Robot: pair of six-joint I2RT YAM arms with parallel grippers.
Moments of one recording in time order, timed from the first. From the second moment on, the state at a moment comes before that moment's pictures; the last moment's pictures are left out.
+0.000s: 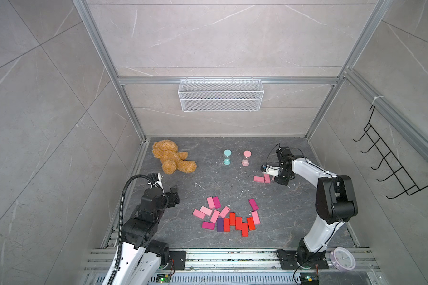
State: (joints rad) left arm -0.29 0.55 0.66 -0.68 -0.22 -0.35; right arm 0.11 1.84 1.25 -0.76 0.13 -1.06
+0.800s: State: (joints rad) left arm -0.29 0.54 0.66 -0.68 -0.20 -0.35; right arm 0.11 1.92 1.28 -0.77 0.13 -1.06
